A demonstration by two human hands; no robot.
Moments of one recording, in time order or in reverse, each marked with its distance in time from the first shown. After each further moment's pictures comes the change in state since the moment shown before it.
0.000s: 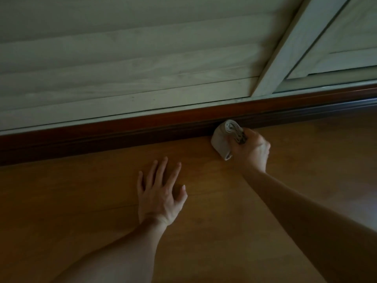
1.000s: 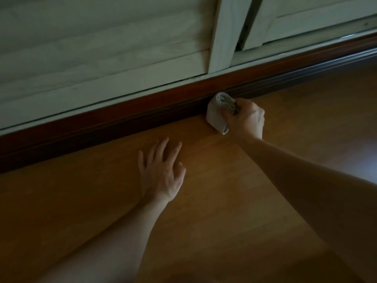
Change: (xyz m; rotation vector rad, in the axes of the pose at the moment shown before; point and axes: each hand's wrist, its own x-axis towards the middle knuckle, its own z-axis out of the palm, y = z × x) left_hand 0.029 0.068 -0.006 -0.108 -0.068 0.113; right_hand 0.027 0.035 -0.050 -0.014 0.008 0.089
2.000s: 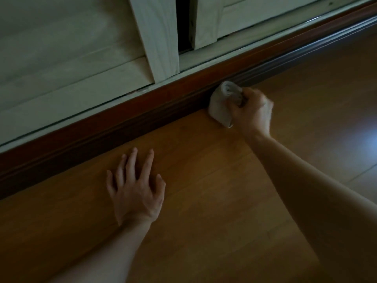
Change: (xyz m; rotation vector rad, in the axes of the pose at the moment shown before) left_hand 0.019 0.034 0.019 0.073 0.052 -0.064; right_hand 0.054 0.075 -0.039 0.036 0.153 0.019
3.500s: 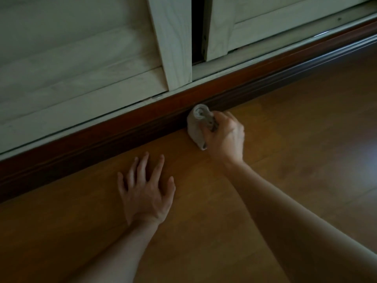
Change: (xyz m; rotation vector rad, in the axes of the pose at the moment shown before) left_hand 0.001 -0.003 0.004 0.031 0.032 0.016; right_hand -0.053 -0.044 0.040 0.047 -0.063 -0.125
